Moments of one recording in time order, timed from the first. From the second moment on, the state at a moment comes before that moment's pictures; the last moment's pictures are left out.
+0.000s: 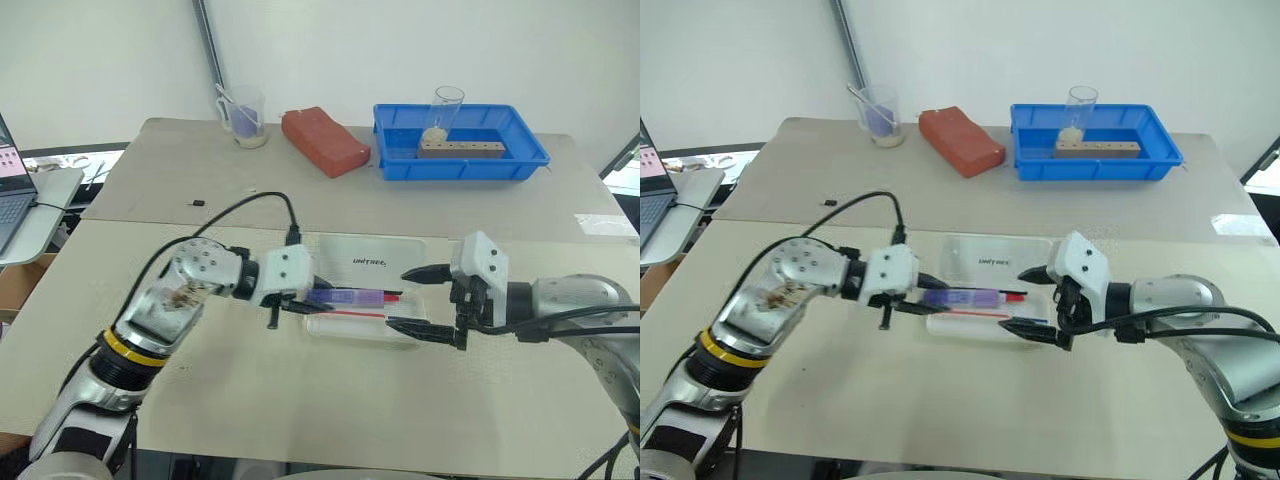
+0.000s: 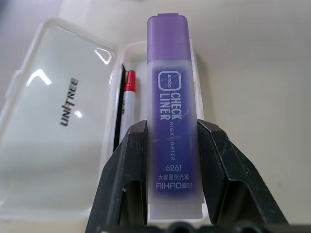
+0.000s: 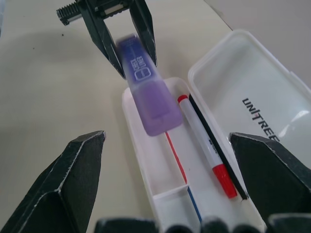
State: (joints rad) left arm -0.55 0.64 -0.40 -0.24 -0.17 0.36 -1.17; right arm -0.17 -0.93 -0.06 -0.63 0.64 0.79 0.87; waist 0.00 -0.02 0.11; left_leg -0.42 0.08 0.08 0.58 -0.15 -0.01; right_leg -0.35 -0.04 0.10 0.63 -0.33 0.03
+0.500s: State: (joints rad) left arm -0.55 0.56 -0.48 -0.07 -0.04 0.26 -1.16; right arm -0.10 -0.92 -0.10 -0.68 0.64 0.79 0.79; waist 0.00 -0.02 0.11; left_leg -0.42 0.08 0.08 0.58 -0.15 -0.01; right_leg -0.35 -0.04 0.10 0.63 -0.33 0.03
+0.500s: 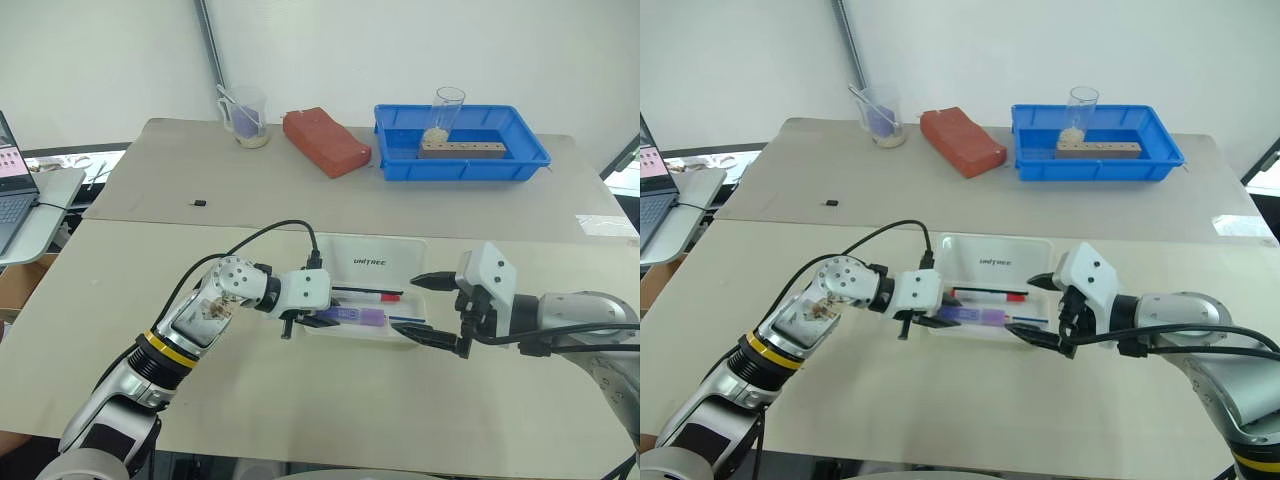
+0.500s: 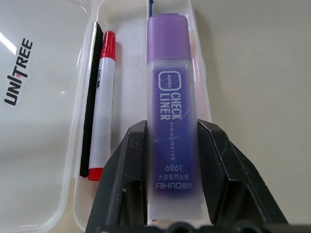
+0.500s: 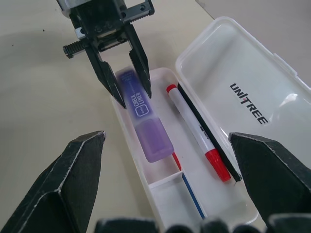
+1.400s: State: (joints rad) left arm -0.66 0.49 -0.28 -0.19 -0.27 0.30 -1.19; right arm 0.02 -1.06 -0.24 -0.32 0.45 0.66 0.87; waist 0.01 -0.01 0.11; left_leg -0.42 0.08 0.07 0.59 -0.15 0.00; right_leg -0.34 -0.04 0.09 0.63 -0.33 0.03
